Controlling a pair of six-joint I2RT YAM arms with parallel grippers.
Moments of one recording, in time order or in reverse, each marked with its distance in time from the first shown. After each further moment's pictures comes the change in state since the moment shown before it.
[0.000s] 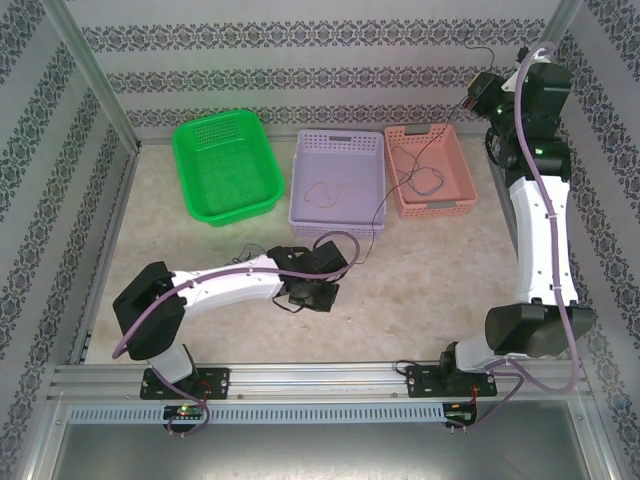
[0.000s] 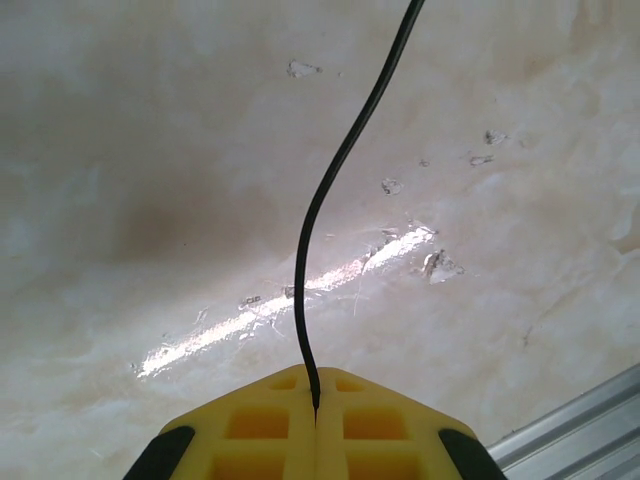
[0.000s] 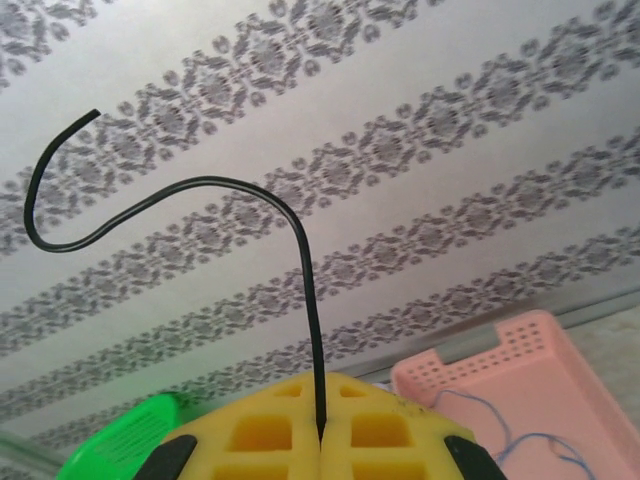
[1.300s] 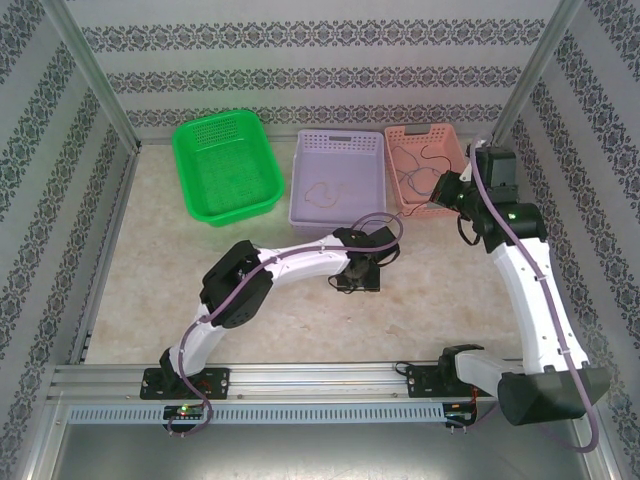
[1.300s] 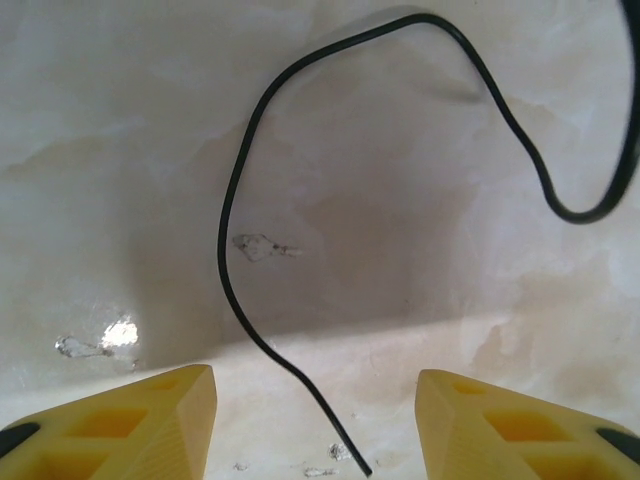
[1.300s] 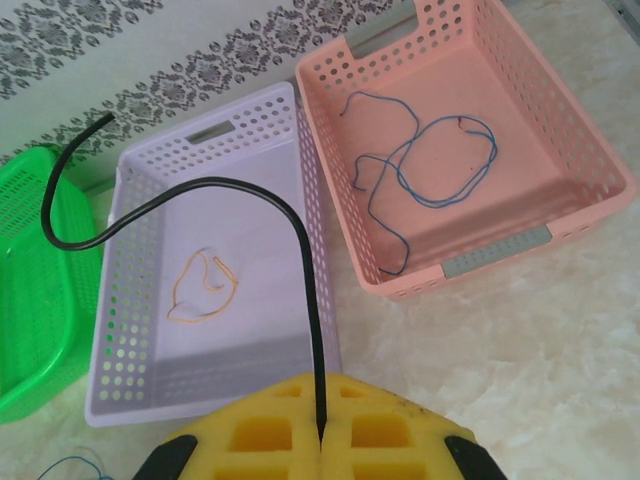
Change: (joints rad) left arm -0.008 0.558 0.597 -0.140 -0.056 -0.290; right arm 0.177 -0.346 -0.509 -0.308 0.177 -0.023
